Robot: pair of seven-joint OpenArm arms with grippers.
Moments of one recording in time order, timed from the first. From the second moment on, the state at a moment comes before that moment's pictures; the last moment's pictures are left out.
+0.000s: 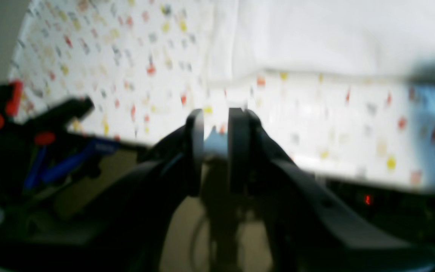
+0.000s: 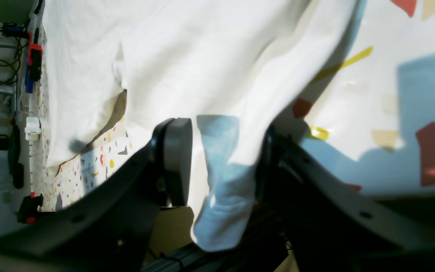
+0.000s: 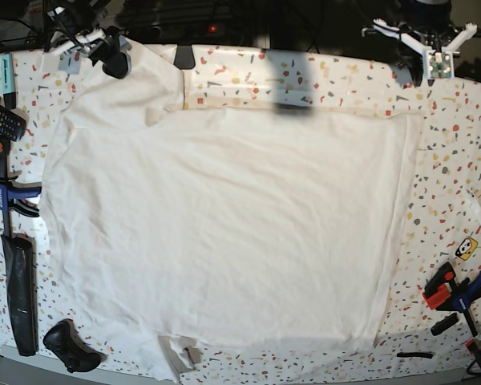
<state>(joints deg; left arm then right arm) 50.4 -2.4 -5.4 129.2 7.7 3.8 24.8 -42.7 14.5 23.1 92.1 60.4 32.4 -26.9</state>
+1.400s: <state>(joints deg) 22.8 -2.3 -19.3 103.1 -18.0 -7.1 41.4 -42.7 14.5 23.1 92.1 60.4 32.4 -28.2</state>
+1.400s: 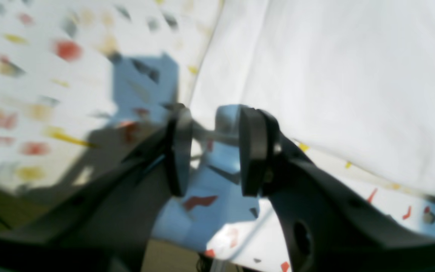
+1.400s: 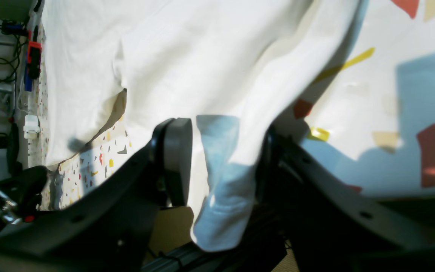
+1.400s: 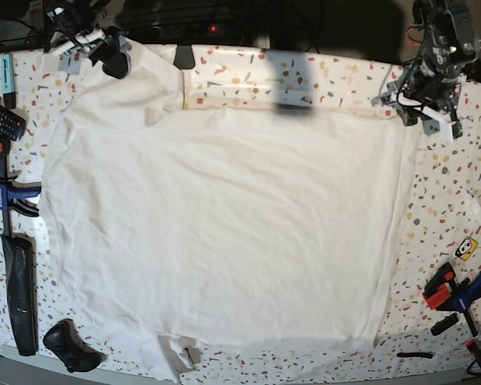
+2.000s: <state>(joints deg) 20.0 -2.1 -21.7 98.6 -28.5 -11.4 42.7 -42.7 14.5 23.1 92.1 60.5 32.4 -28.4</state>
